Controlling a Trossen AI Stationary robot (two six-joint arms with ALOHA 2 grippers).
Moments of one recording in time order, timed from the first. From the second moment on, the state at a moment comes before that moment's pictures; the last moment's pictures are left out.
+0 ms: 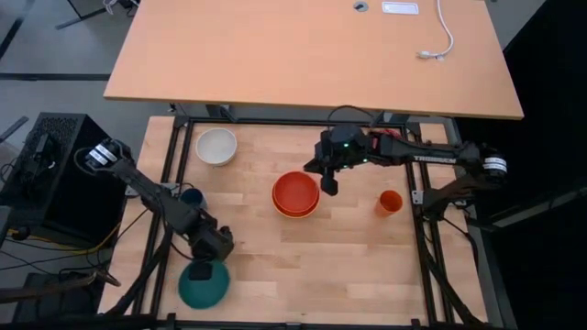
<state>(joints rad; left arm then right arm) -0.54 1.39 0.99 -0.93 0.18 -0.63 -0.20 1.37 1.17 -0.35 -0.15 -0.09</state>
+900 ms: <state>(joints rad) 0.17 1.51 1.41 -1.03 0.03 -0.15 -0.20 1.14 1.17 -0.48 -0.11 -0.05</state>
